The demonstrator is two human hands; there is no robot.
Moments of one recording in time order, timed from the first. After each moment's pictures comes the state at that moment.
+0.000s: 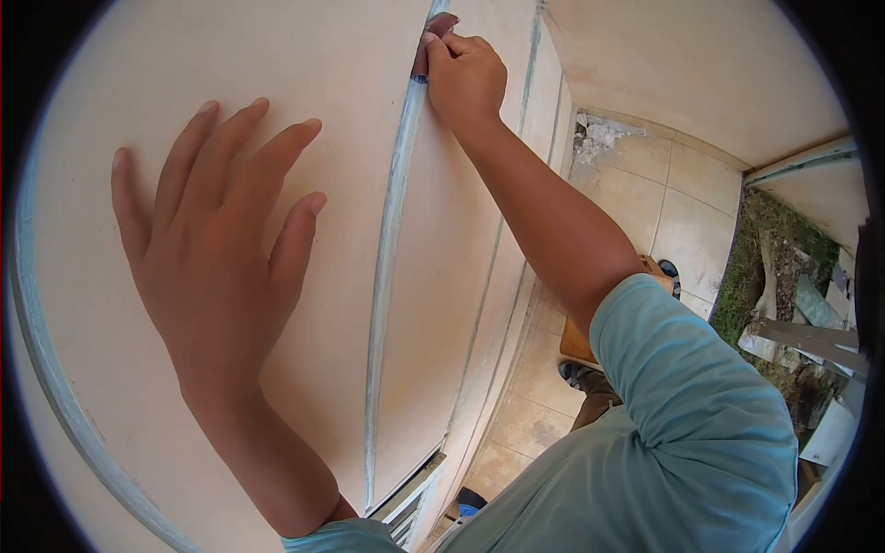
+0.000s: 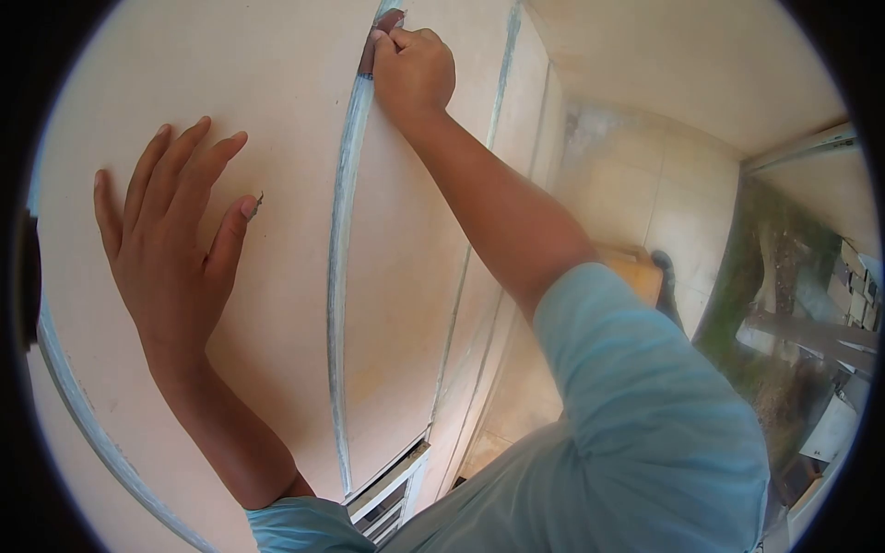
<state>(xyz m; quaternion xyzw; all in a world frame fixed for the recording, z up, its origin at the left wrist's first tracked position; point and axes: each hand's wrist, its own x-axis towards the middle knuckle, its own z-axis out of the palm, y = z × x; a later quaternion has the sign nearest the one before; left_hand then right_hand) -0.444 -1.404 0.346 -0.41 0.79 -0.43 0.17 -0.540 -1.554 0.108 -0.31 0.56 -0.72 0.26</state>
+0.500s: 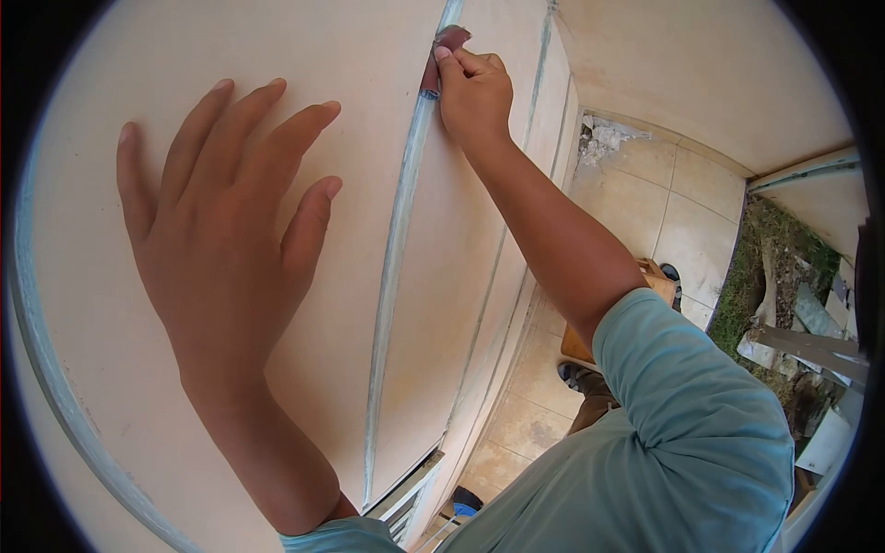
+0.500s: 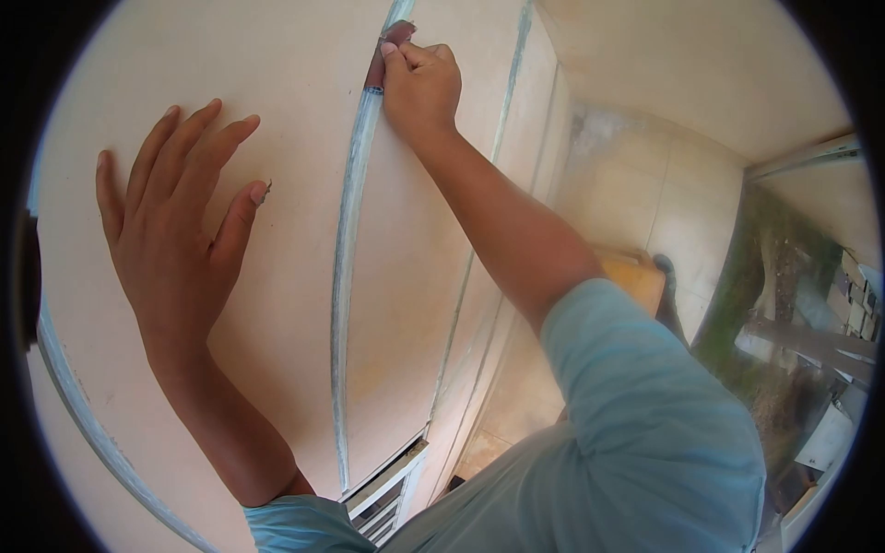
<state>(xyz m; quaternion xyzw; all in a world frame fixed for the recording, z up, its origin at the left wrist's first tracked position) -0.444 -1.404 0.346 -0.41 0.79 -0.43 0.15 -0.528 -1.531 0.104 -0.29 0.49 -0.73 0.36</state>
